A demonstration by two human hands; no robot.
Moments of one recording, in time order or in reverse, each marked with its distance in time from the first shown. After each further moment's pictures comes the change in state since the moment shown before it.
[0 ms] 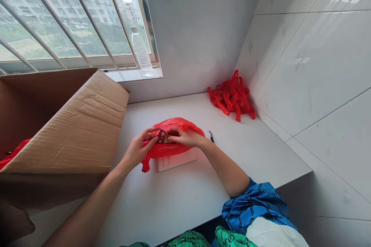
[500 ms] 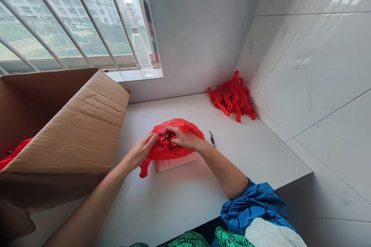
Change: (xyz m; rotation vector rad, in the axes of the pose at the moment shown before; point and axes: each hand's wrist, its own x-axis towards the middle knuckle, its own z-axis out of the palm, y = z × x) left_hand -0.005 0.014 0.001 -0.061 -0.082 -0.110; right_hand 0.004 0.007 0.008 0.108 0.023 -0.042
